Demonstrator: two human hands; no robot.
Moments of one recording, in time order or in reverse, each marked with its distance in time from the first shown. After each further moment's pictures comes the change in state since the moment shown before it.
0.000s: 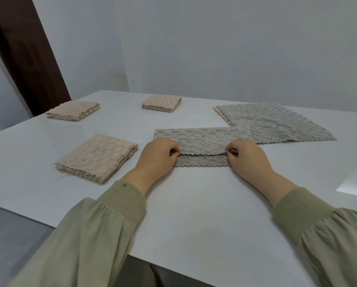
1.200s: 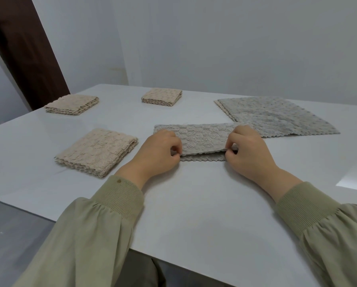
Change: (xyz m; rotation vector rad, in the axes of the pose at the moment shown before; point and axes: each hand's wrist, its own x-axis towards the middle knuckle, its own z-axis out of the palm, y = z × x) left_hand -0.007 0.003 -0.013 -0.006 -0.074 0.151; right_hand -0.008 -0.008 -0.005 0.072 0.217 -0.311
